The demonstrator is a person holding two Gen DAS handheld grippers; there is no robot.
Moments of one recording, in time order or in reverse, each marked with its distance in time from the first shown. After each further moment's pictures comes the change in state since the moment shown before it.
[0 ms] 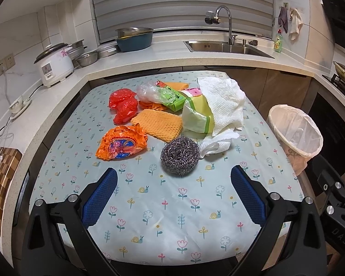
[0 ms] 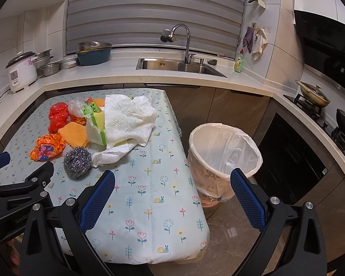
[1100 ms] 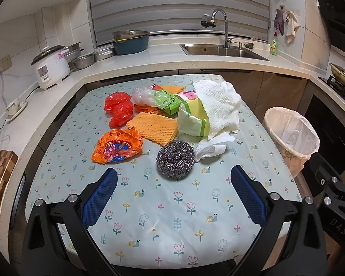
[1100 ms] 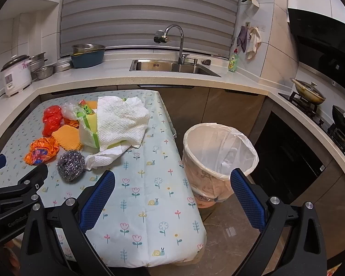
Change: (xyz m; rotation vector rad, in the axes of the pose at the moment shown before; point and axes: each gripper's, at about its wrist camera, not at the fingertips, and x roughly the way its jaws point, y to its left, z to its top) left arm 0.001 -0.001 0.001 0.001 -0.024 -0.027; right arm 0.004 -0.004 -0.001 0.024 -0.018 -0.036
